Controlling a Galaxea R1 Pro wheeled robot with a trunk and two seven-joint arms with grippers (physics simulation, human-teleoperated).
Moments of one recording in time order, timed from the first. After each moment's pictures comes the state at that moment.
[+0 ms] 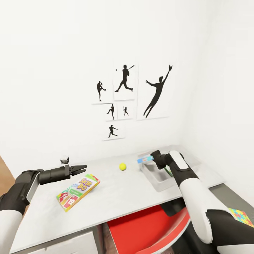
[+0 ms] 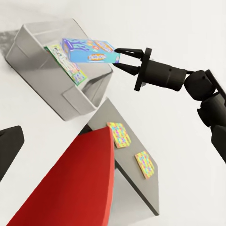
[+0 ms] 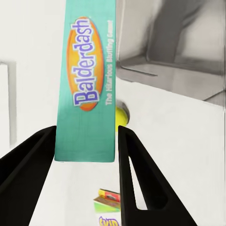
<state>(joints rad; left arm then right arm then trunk) -0.69 0.31 0.17 -0.91 0.18 0.92 -1.36 -0.98 0.06 -0.07 -0.64 -1.29 0.40 -0.60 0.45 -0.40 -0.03</state>
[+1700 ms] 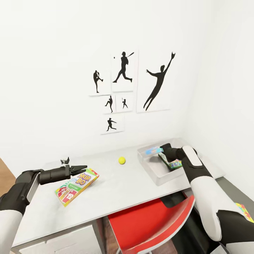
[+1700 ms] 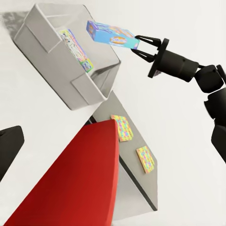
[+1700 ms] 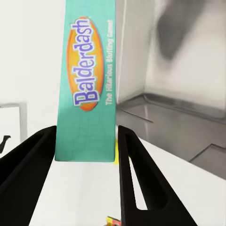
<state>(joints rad) -0.69 0.31 0.17 -0.91 0.18 0.92 -1.36 -0.98 -0.03 -0.10 -0.75 -1.35 0.43 -0.60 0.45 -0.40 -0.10</state>
